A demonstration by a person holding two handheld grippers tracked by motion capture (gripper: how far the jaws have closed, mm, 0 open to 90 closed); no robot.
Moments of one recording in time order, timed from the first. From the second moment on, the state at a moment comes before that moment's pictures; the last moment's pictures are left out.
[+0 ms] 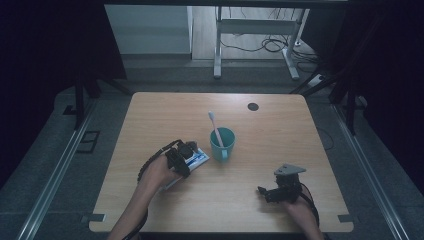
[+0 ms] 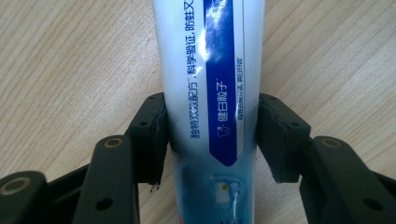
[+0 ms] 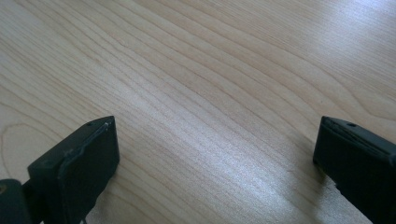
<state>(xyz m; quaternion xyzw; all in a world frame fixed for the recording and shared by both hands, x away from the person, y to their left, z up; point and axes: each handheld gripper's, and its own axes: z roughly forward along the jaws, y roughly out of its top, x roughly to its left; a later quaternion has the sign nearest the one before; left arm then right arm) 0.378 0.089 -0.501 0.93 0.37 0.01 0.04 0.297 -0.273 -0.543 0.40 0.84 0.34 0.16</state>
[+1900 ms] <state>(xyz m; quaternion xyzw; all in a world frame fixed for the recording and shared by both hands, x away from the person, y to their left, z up) 0.345 0.148 -0.450 0.87 0.37 0.07 0.32 0.297 -0.273 -0.543 0.40 0.83 0.34 0.16</state>
